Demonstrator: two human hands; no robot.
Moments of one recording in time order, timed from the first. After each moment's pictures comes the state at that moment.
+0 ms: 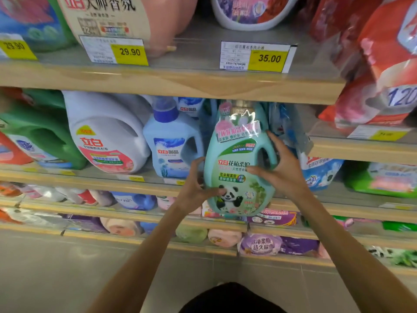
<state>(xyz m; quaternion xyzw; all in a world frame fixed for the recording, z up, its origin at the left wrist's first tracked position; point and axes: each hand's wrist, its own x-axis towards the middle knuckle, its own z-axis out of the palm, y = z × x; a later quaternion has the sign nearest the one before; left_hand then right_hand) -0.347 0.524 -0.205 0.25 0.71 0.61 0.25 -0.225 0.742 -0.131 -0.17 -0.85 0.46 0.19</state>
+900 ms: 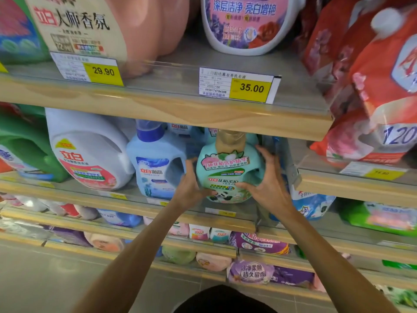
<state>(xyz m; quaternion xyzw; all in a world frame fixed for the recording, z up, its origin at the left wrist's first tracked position) -0.398 0.592 -0.206 0.26 0.81 0.52 0.12 -0.259 0.773 -0.140 -0.13 -0.88 0.38 0.25</state>
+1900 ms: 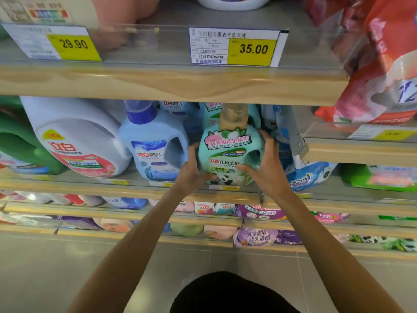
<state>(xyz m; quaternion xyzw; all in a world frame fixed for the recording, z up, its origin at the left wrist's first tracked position) -0.399 0.581 -0.223 0.29 0.81 0.48 0.18 -0.257 0.763 -0.179 -0.21 -0.86 0.41 0.21</state>
